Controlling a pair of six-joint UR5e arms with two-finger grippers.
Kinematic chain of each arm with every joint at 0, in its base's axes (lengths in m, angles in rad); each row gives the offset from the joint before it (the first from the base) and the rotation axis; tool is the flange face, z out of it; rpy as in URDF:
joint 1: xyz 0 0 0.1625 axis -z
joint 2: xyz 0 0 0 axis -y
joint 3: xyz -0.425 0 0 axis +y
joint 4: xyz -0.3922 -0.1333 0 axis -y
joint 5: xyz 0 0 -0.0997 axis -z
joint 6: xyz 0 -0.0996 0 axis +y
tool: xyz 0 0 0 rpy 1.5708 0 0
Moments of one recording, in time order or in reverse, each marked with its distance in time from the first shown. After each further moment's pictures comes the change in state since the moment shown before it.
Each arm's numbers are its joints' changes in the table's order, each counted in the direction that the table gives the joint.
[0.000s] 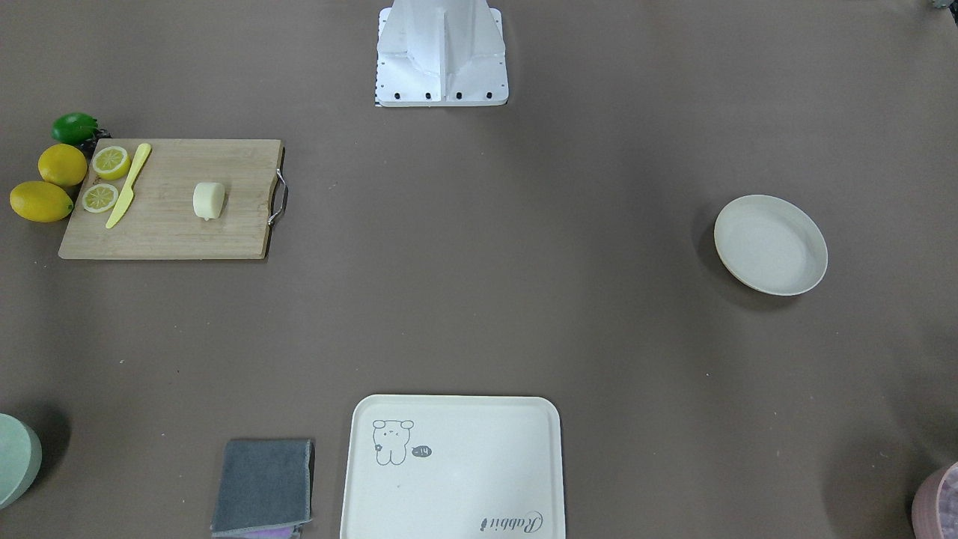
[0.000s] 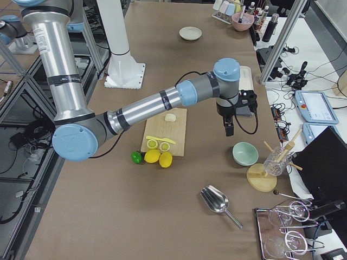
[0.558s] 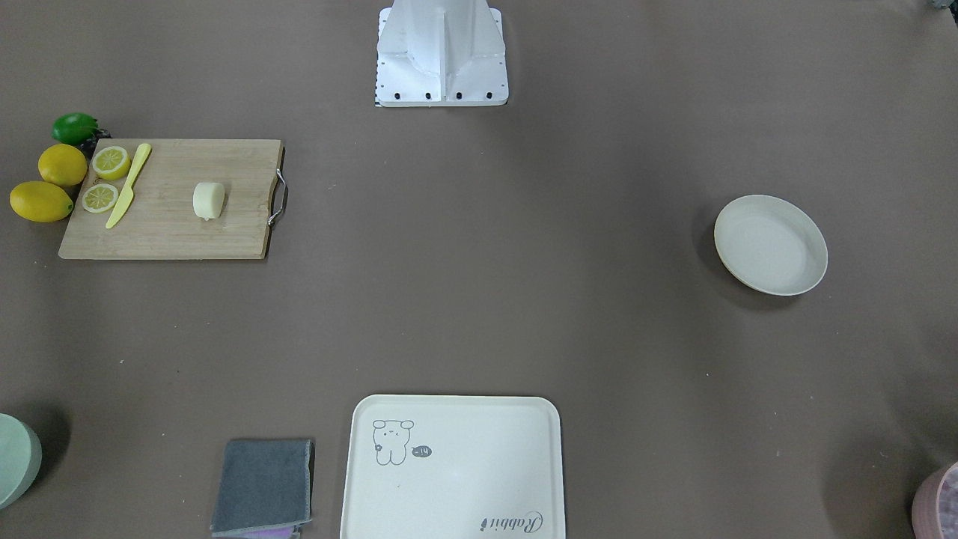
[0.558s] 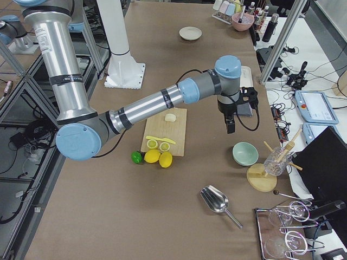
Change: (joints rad) left arm -0.032 0.014 0.010 0.000 0.001 -0.001; right arm 0.013 0.019 0.001 0.000 -0.003 -0.001
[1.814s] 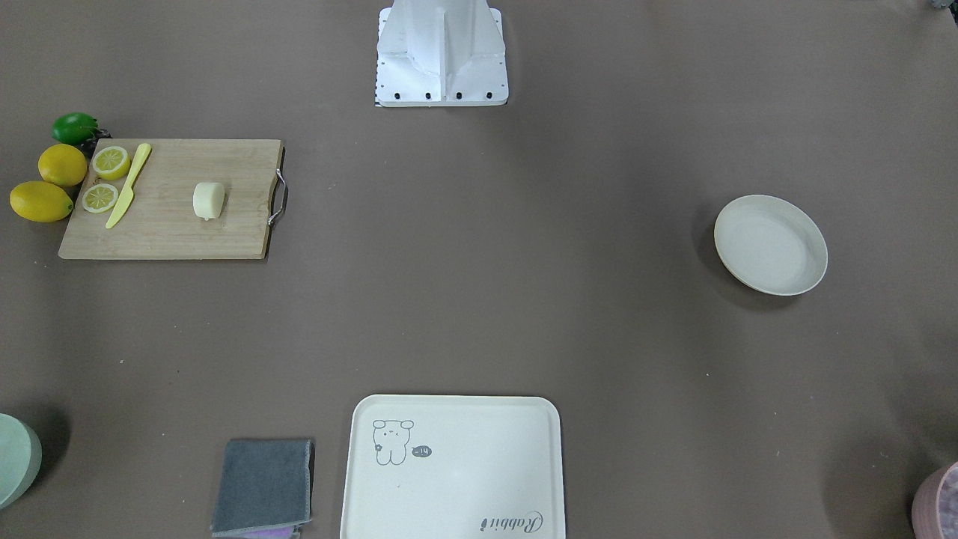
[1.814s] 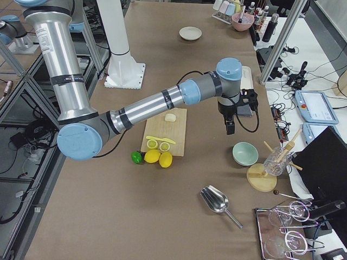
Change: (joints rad) left arm -0.017 0.002 0.005 0.000 0.002 0.000; right arm 0.007 0.001 0.017 -0.001 0.001 0.001
